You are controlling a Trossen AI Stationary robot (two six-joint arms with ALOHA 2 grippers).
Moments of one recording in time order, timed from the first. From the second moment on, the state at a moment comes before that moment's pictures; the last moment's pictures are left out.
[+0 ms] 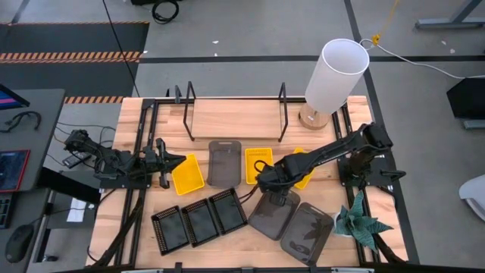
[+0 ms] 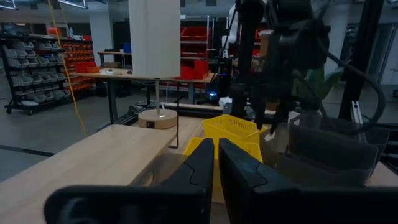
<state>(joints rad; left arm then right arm) -0.46 0.05 0.01 0.14 -0.70 0.01 0.26 1.78 1.35 -1.08 0.09 0.66</state>
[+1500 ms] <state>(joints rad) -0.46 0.05 0.01 0.14 -0.70 0.01 0.20 1.68 1.42 -1.17 -0.03 0.68</state>
